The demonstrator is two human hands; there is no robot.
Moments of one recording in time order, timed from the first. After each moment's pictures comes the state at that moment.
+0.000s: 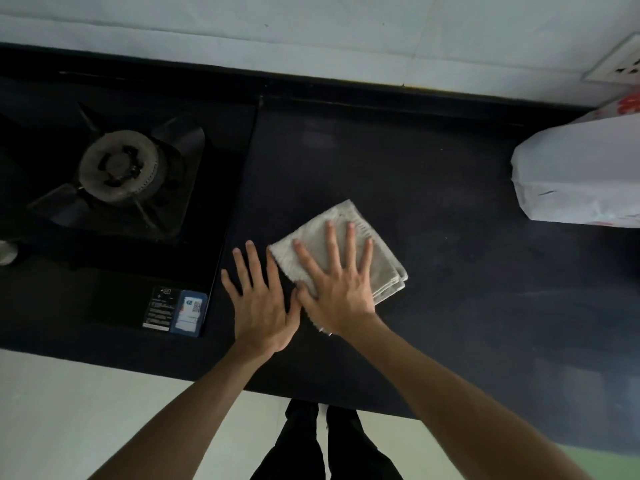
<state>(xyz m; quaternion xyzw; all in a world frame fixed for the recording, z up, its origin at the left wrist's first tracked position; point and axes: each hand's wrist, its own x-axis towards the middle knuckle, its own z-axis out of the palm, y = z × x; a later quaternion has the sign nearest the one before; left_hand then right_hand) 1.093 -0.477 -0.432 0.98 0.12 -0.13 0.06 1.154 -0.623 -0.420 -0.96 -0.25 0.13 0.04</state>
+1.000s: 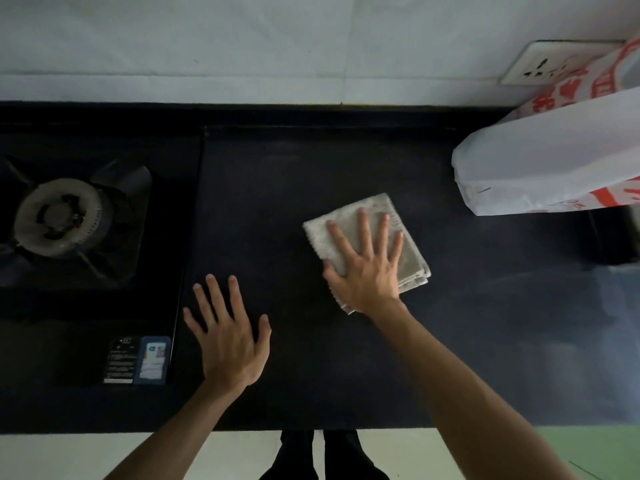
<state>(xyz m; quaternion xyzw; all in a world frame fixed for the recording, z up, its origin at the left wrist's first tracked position) 1.095 -0.476 -0.437 0.98 0.12 -0.13 0.05 1.206 -0.704 -0.427 -0.99 -0.07 0.11 0.07</state>
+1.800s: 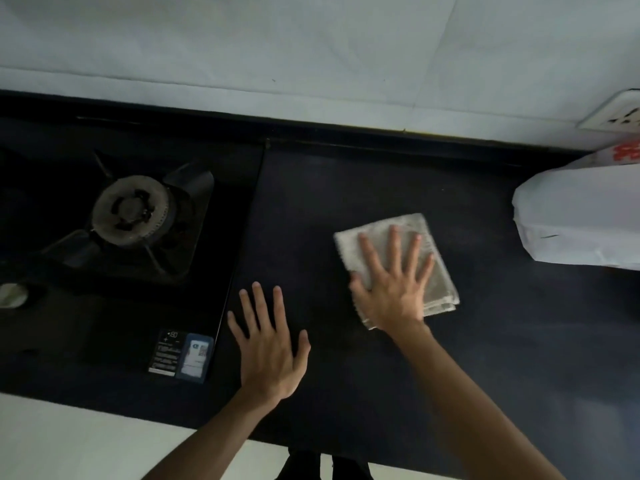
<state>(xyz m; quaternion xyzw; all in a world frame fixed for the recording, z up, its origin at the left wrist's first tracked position) 1.097 -0.477 -0.429 0.98 0.13 -0.15 0.05 1.221 -0.667 -0.427 -0.99 -0.07 0.12 0.06</state>
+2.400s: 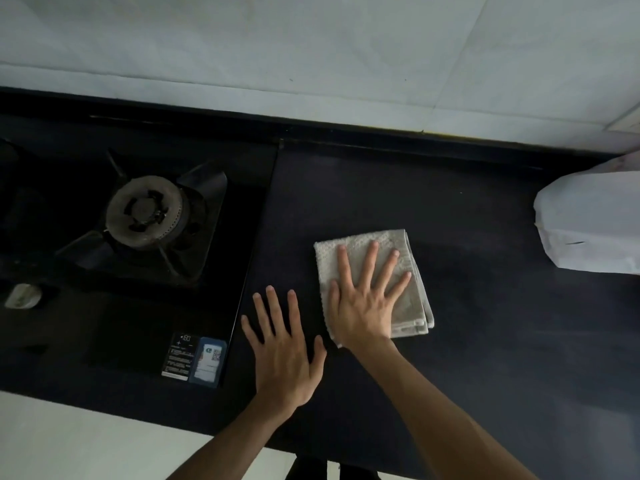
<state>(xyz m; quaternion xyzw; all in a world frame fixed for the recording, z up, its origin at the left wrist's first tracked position) 1.096 -0.479 -0.430 0.98 0.13 -0.14 0.05 1.194 -0.594 -0.425 -0.99 -0.07 0.12 0.09</state>
